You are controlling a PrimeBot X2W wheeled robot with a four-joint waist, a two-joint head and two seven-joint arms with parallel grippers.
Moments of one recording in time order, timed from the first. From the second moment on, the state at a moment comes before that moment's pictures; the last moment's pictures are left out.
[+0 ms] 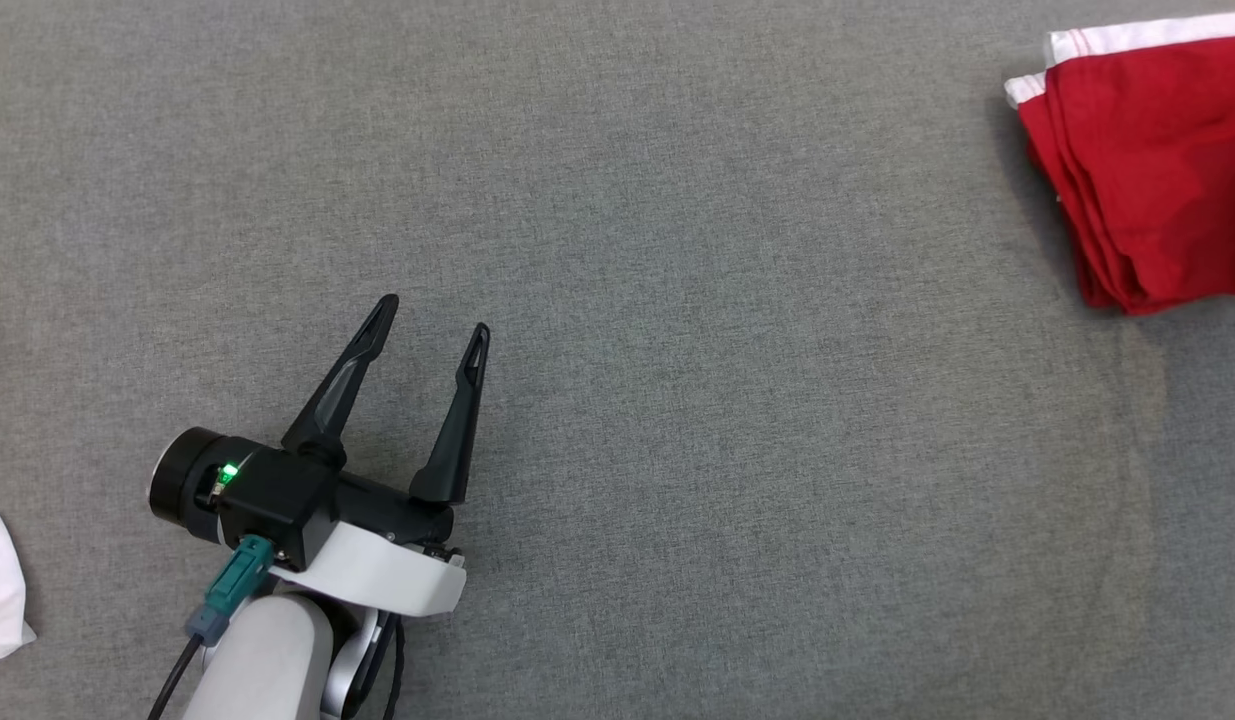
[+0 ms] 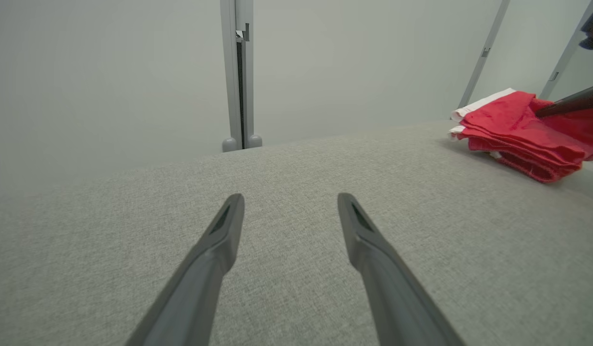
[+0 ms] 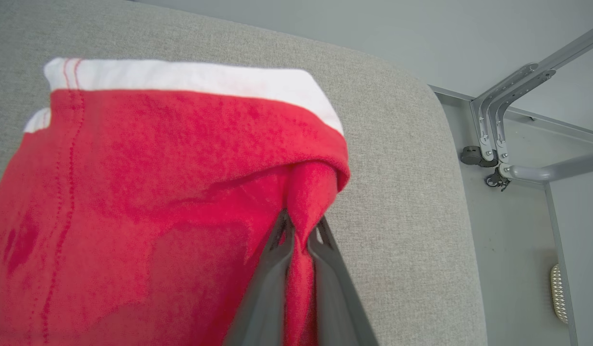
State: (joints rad) left arm -0.21 0.13 -0.23 0.00 -0.15 -0.10 -0.20; right arm -1.02 -0.61 0.48 0.83 0.53 0.13 0.36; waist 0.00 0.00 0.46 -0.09
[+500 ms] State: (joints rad) left arm -0.23 0.12 -0.24 0.05 -0.17 -0.09 -0.22; right arm -1.07 -0.57 0.47 0.95 0.44 0.13 0.25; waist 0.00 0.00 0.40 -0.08
